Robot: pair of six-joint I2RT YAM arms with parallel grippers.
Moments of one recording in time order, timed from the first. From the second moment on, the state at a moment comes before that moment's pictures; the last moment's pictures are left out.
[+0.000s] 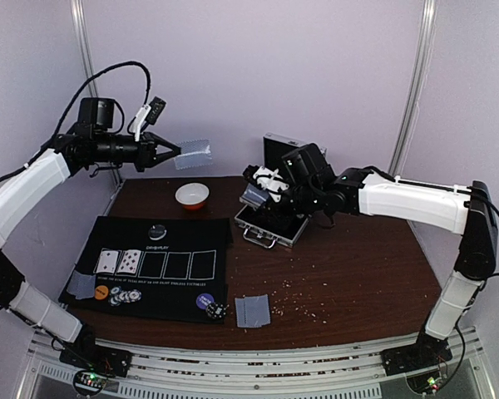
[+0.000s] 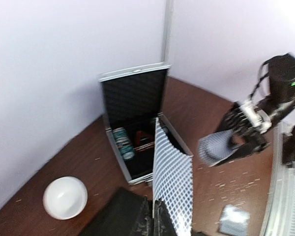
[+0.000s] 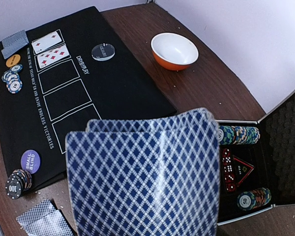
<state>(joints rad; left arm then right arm) -0.32 1.42 1.49 -0.51 0.68 0.22 0.84 1.73 1.45 -0.37 -0.03 -0.23</state>
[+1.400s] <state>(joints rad) -0.53 1.48 0.71 -0.45 -0.21 1.23 0.83 1.64 1.38 -0.38 -0.04 -0.26</state>
